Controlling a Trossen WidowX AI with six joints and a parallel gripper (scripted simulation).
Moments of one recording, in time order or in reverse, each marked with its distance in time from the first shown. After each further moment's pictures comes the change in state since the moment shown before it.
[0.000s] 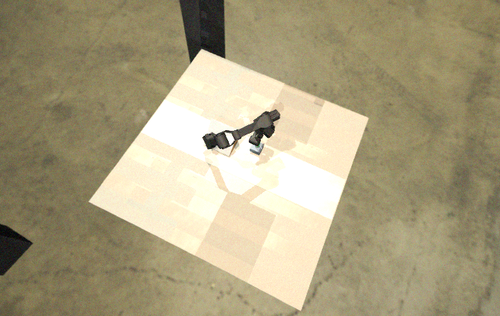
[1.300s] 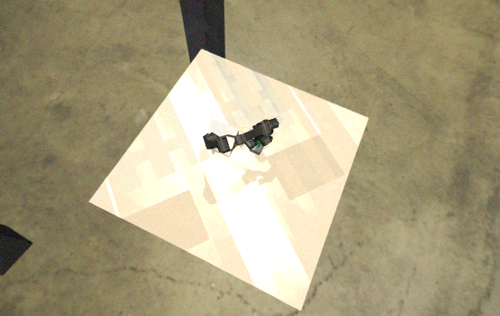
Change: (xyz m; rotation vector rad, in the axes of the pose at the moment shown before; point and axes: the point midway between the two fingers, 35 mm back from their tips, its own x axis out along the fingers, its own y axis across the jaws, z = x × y) arm 0.066 -0.003 0.002 0.422 0.002 -0.002
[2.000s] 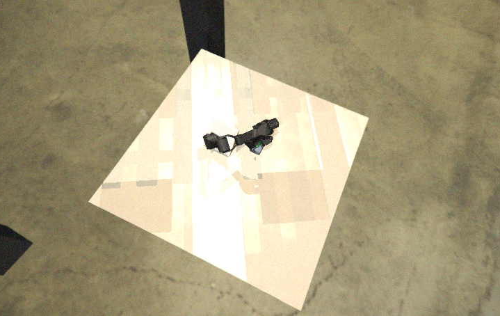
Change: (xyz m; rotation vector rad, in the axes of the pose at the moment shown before) arm -0.001 0.001 0.001 0.002 -0.001 0.002
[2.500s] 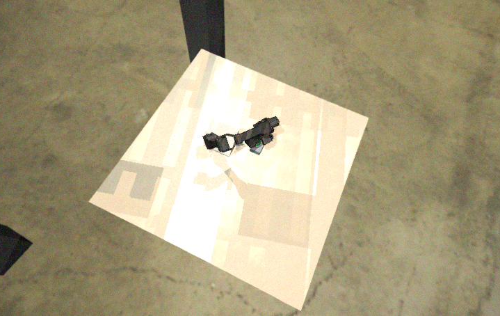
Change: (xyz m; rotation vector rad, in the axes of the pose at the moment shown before) arm -0.016 0.001 0.001 0.001 -0.001 0.003
